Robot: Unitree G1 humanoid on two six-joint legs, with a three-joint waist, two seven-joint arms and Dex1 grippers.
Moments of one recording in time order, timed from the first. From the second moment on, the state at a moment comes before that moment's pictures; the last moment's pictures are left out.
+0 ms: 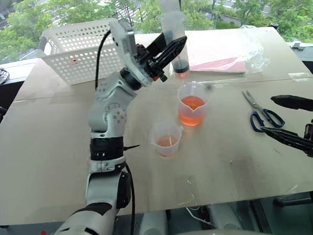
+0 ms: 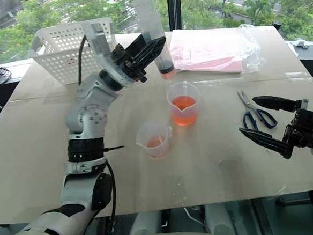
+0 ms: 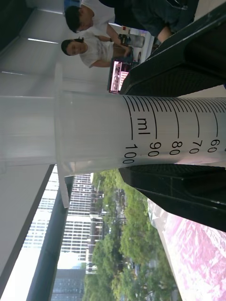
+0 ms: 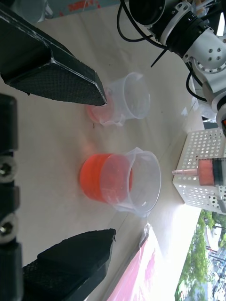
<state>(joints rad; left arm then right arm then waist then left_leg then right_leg) -0.78 0.28 0.14 -0.07 -0.66 0.45 -0.79 0.09 -0.84 -0.63 -0.60 0.89 0.62 1.00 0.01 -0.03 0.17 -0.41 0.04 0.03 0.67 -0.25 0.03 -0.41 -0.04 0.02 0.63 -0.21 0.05</state>
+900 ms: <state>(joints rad) -0.17 0.39 0.11 -0.52 -0.69 0.38 -0.79 -0.23 -0.88 -0.37 -0.58 0.97 0.68 0.92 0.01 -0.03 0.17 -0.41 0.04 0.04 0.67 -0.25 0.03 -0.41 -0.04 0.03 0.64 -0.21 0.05</state>
